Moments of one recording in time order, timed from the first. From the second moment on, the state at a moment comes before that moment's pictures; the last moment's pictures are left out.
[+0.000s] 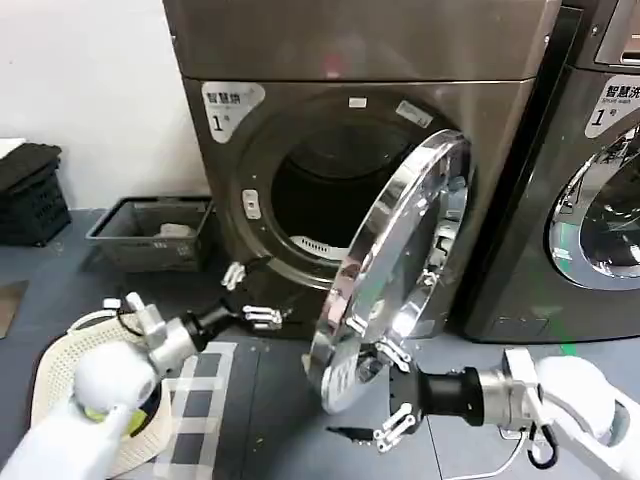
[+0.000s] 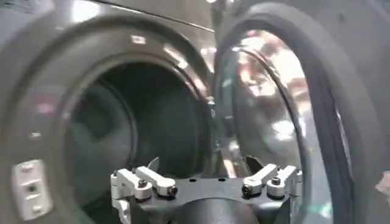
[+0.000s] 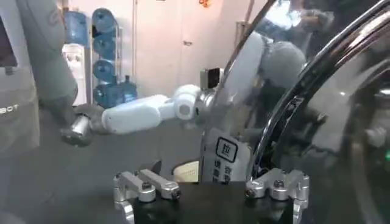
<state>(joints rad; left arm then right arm) 0.93 -0.92 -0.33 -1.98 -0.52 0.20 0.56 -1.13 0.46 0.33 2.20 0.88 -0.04 -0.76</state>
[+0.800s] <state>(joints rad) 0.67 -0.95 0.00 -1.90 -0.53 0.17 0.58 -1.82 0.66 1.10 2.17 0.79 0.08 -0.66</state>
